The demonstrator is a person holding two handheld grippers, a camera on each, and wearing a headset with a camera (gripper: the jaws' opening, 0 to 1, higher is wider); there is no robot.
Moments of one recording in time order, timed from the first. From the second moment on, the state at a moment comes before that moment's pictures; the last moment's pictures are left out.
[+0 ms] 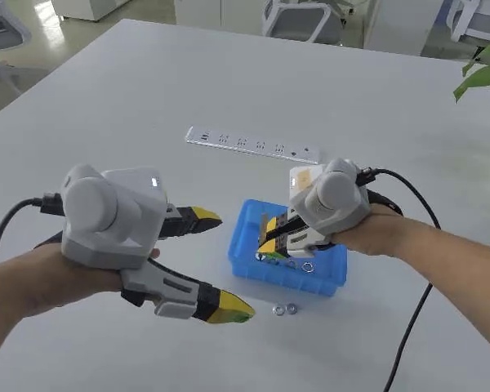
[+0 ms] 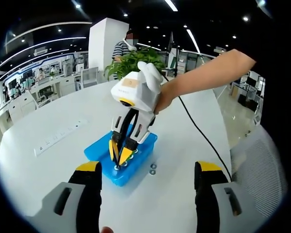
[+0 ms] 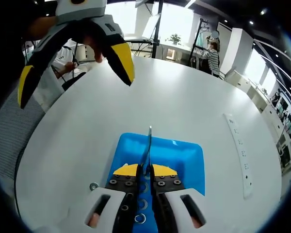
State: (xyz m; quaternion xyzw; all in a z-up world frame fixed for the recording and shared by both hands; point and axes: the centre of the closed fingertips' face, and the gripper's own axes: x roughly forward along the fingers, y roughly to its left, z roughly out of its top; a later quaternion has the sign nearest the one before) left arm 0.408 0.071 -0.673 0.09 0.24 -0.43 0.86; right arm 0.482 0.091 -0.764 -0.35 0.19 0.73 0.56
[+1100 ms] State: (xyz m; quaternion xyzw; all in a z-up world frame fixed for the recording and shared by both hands) left arm 0.480 0.059 -0.689 0.14 0.23 -0.45 0.85; right arm 0.481 0.087 -0.766 -0.35 0.19 0.73 0.55
